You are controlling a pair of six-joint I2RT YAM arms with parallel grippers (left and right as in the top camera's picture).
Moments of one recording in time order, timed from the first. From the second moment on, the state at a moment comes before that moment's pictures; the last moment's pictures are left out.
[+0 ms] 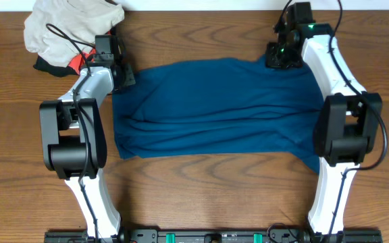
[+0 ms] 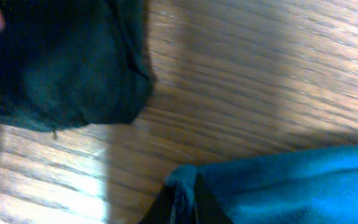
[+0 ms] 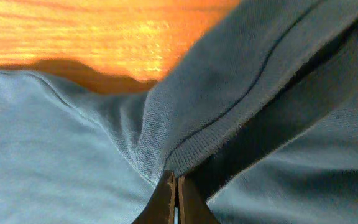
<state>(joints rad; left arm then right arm) 0.03 2.13 1.44 -0.42 -0.03 -0.22 0.08 2.26 1.95 -0.91 -0.17 0.15</state>
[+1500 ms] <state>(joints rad) 0.00 1.96 1.44 -0.86 -0.03 -0.22 -0.01 2.10 1.95 -1.32 0.03 0.21</state>
